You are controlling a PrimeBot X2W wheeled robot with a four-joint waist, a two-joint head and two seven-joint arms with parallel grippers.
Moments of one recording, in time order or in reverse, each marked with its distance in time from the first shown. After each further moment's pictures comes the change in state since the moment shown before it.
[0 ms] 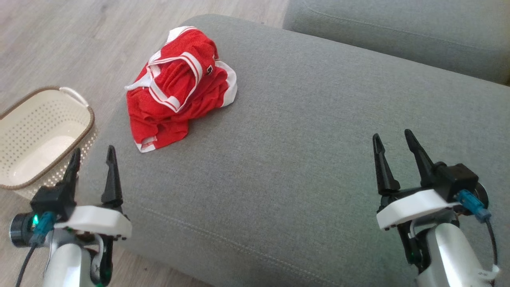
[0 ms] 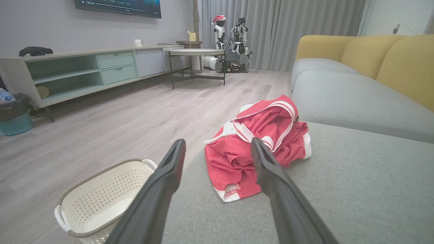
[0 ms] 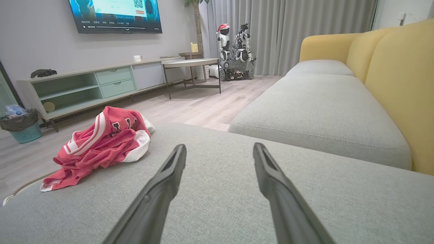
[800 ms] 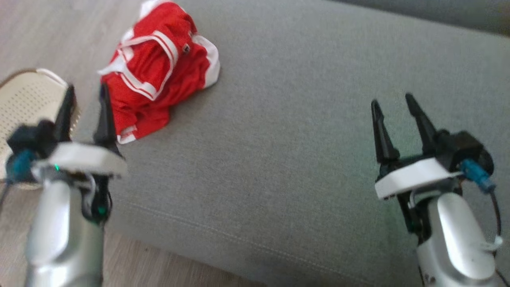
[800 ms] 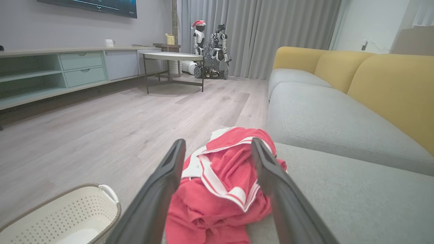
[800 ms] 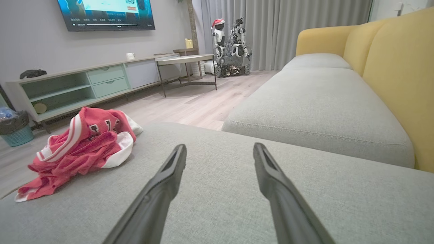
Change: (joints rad) left arm -0.229 -0.013 0.012 0.103 -0.080 -0.071 0.002; right arm -0.088 -0.001 0.014 -0.039 -0.023 0.000 0.039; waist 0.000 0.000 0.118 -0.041
